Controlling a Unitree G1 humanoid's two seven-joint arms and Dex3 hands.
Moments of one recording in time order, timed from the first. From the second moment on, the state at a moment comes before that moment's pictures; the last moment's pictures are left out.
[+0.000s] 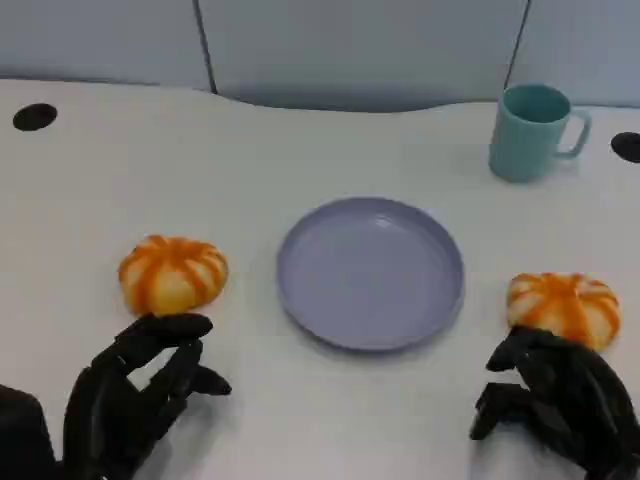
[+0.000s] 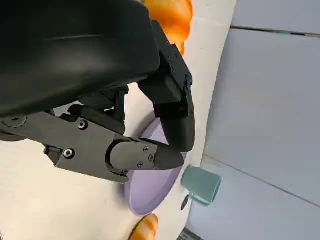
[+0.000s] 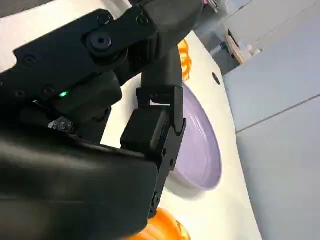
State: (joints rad) left arm -0.02 -0.06 0.23 0.37 -0.39 -0.15 -0.43; right arm -0.07 -0.01 -0.14 0.39 0.40 0.08 0.54
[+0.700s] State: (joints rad) left arm -0.02 -0.06 0.23 0.38 -0.39 -0.15 -0.45; right arm -0.07 -0.01 -0.14 0.39 0.40 0.09 0.54
